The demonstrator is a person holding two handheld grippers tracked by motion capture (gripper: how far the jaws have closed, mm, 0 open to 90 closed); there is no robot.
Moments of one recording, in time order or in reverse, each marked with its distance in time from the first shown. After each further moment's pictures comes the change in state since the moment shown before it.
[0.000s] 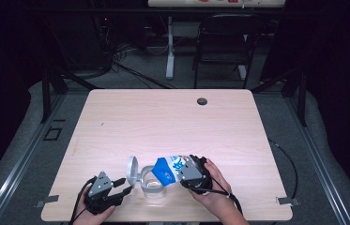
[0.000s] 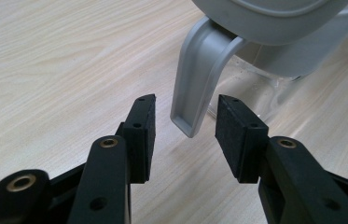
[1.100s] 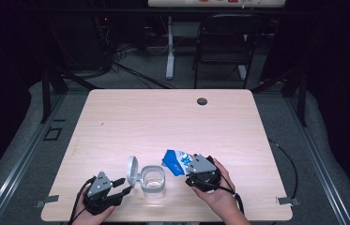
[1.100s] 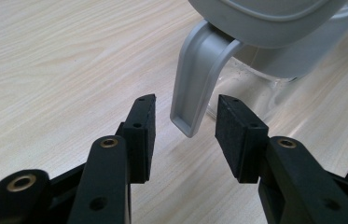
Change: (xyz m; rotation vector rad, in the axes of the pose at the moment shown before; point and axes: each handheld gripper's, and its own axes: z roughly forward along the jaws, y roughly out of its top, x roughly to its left) left arm 0.000 0.001 -0.002 -0.003 -0.002 0.000; right arm -0.019 -0.007 -0.008 -0.034 0.088 0.198
